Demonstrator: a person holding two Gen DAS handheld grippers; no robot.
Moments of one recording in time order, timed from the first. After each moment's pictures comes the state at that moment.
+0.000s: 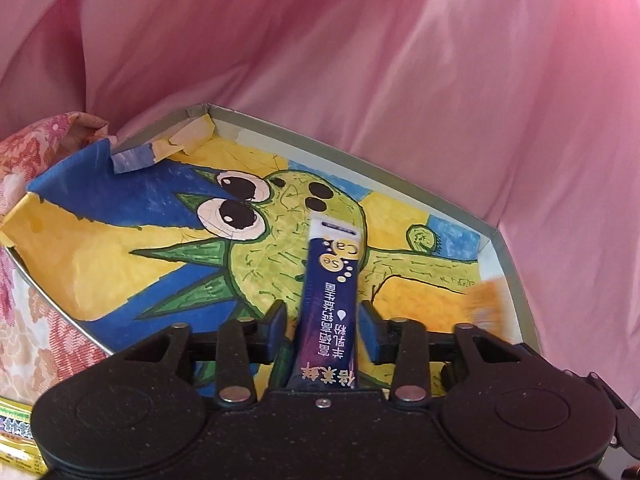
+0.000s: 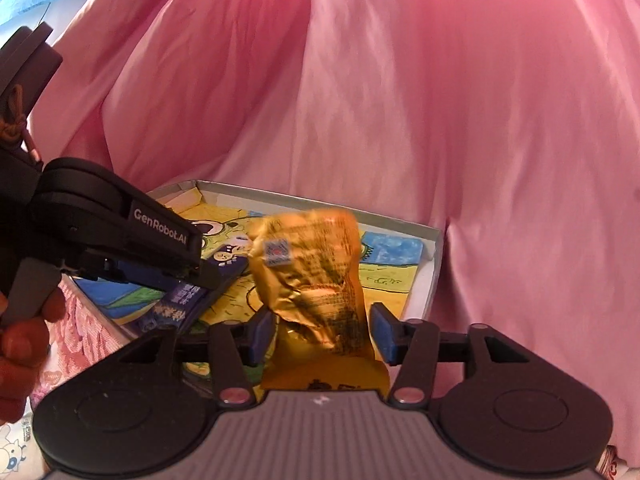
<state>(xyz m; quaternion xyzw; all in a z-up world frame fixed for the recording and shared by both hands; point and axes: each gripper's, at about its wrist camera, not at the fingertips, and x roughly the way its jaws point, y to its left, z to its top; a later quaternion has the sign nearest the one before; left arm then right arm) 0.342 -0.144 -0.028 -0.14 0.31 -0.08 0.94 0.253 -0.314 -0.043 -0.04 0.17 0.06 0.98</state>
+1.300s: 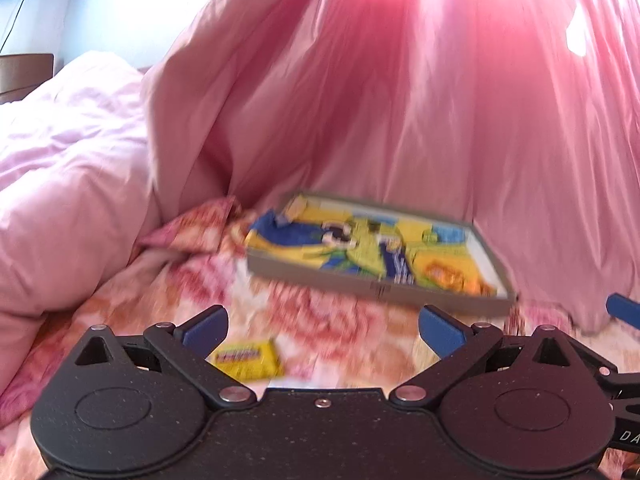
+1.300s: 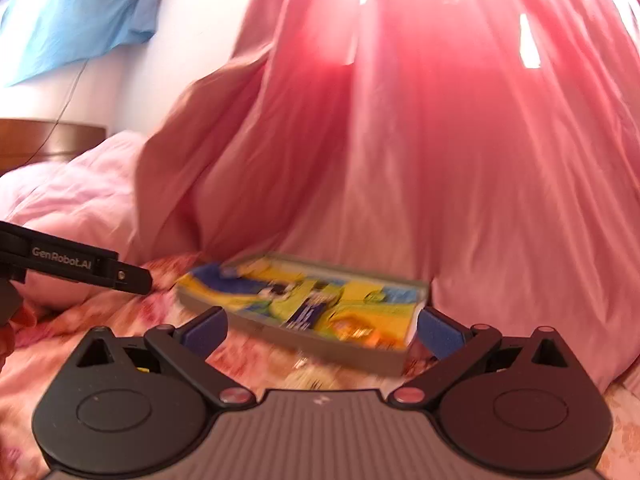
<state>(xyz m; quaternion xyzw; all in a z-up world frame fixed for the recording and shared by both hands) 0.089 -0.040 0.027 -0.04 0.20 -0.06 0.98 0.035 -0.263 0.011 -0.04 0.07 0.06 0.99</state>
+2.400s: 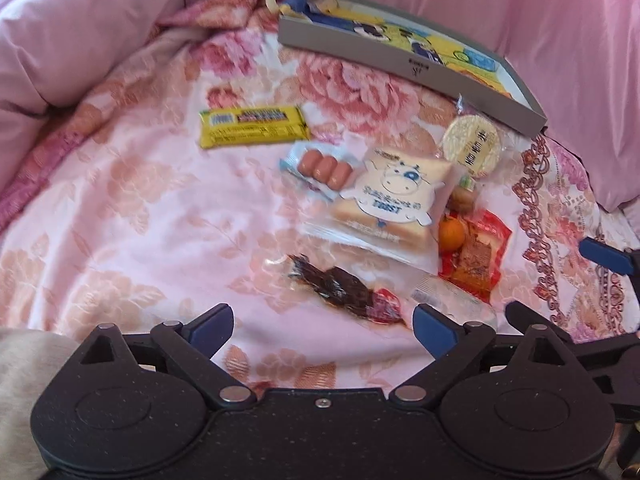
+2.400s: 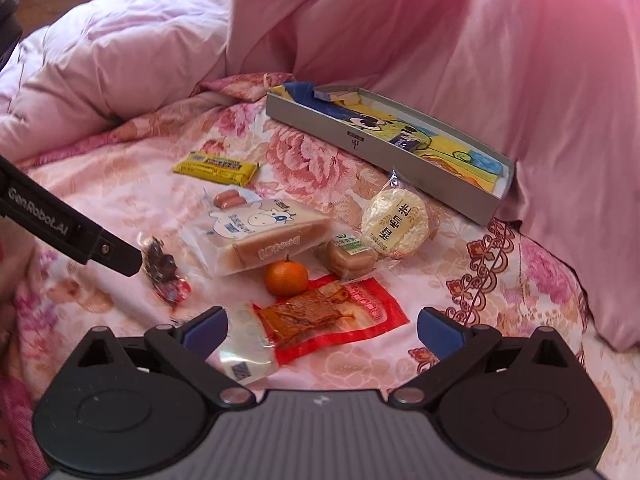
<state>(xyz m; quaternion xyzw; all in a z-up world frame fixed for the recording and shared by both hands) 0.063 -0.015 -0.063 -0.08 0.45 -0.07 0.89 0.017 -0.224 -0.054 -0.17 0.28 0.14 0.93</state>
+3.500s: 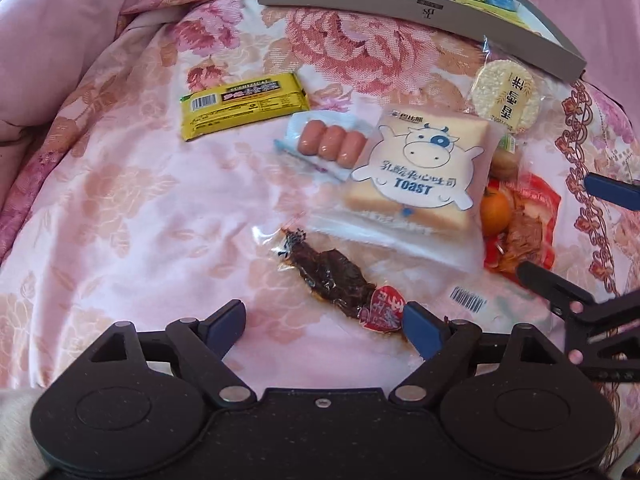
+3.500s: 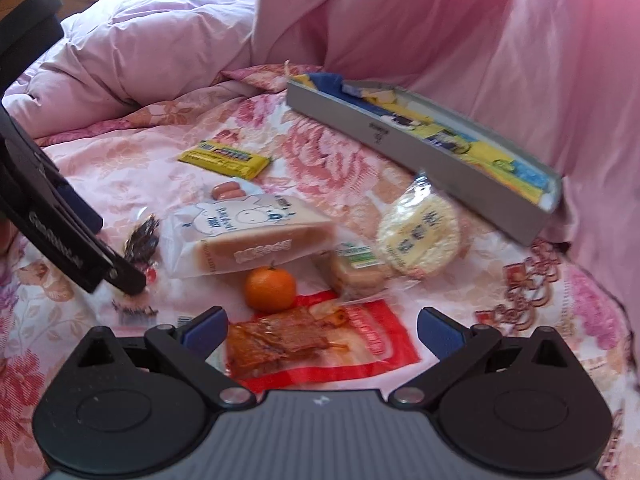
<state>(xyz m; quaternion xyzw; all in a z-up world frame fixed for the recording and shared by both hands) 0.107 -0.034 -0.082 0.00 0.50 -0.05 0.86 0.070 -0.238 -0.081 -0.18 0.28 0.21 0.92</state>
